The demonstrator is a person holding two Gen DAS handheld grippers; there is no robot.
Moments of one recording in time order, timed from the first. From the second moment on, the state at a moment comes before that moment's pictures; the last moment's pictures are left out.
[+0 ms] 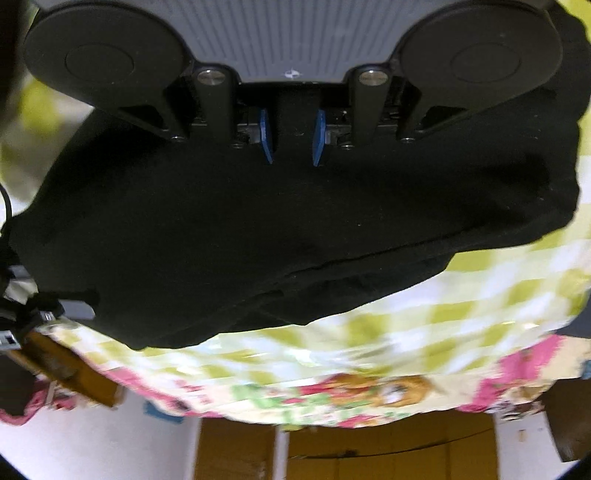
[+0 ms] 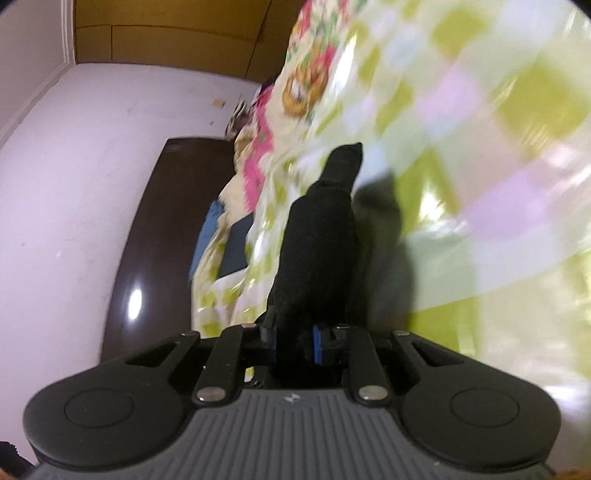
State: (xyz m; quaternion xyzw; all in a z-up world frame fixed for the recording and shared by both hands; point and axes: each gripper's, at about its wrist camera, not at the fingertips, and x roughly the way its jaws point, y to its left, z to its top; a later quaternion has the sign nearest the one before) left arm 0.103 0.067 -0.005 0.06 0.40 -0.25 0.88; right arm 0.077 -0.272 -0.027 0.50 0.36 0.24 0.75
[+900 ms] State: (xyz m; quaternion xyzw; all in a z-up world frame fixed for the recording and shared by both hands) left arm 0.024 0.236 0.019 -0.07 0.33 -0.17 0.93; right arm 0.162 0.049 -0.005 0.25 0.47 0.26 0.81
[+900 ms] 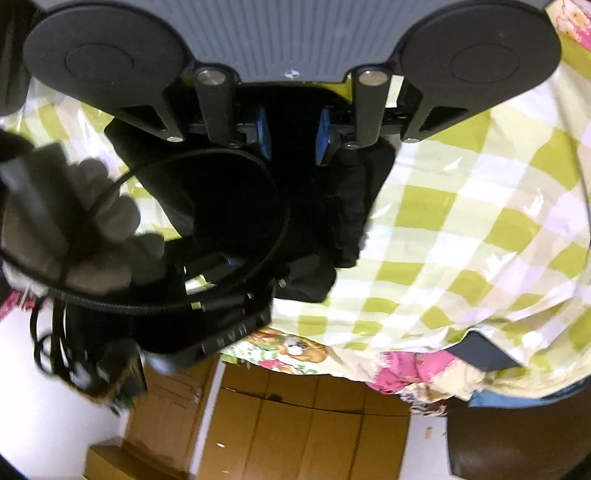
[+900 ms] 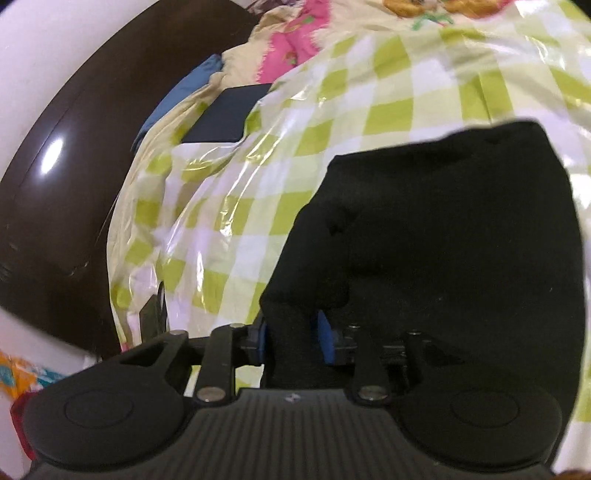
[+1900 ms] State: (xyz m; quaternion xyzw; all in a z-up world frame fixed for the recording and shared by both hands) left arm -0.001 0.202 0.048 -0.10 0.31 -0.09 0.94; right arm 0.123 -0.057 0.063 0.21 0.41 0.27 0.84
